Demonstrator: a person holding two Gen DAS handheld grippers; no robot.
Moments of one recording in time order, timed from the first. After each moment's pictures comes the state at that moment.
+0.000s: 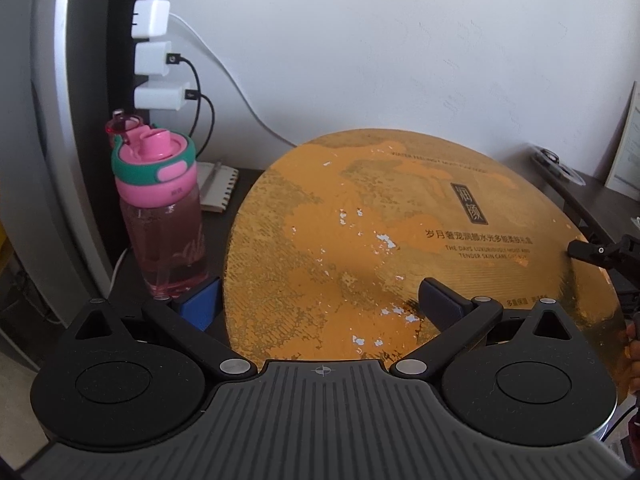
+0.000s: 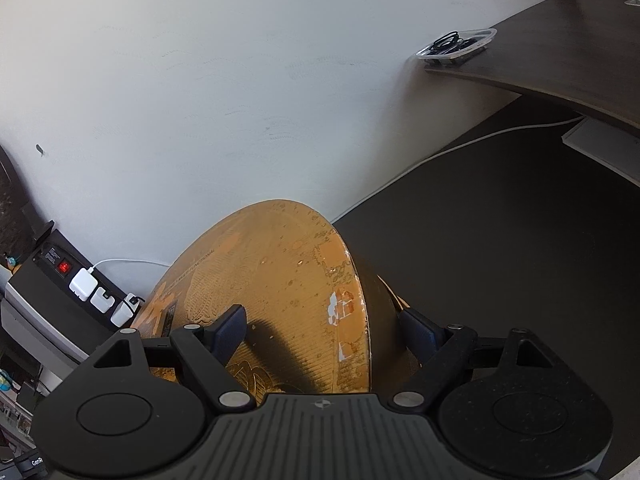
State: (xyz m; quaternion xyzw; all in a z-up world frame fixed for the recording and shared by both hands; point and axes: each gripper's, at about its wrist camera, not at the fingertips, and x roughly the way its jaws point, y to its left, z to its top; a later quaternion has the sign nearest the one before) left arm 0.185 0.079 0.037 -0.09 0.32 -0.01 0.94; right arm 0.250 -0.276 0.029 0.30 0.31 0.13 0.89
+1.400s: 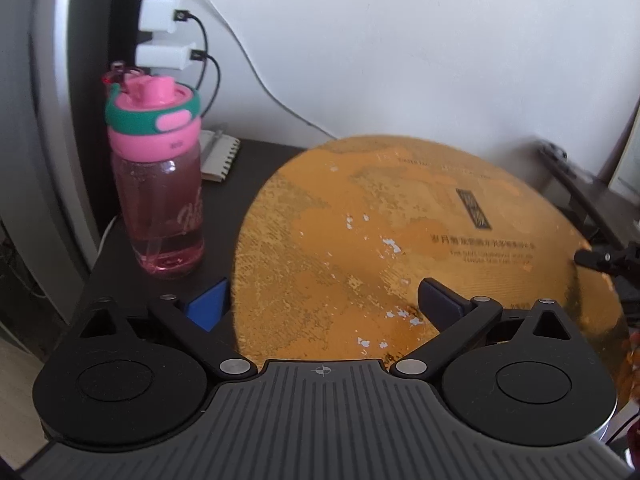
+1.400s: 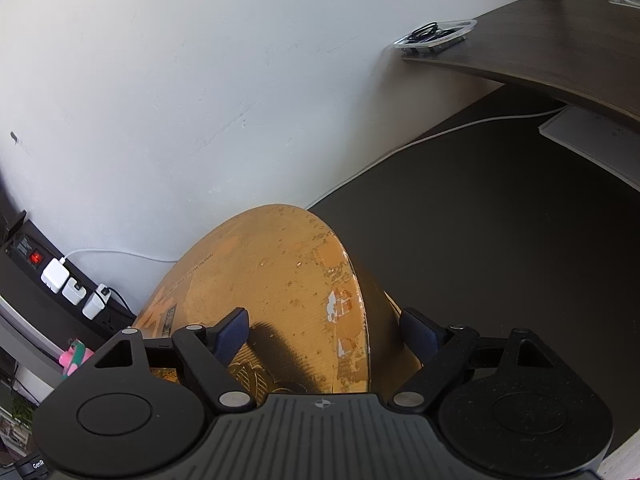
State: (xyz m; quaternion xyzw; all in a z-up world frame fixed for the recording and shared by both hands) left arm 0.184 0.097 0.017 -0.13 0.33 -0.01 0.94; right arm 0.245 -0.271 0.030 0.28 0.33 0.09 0.90
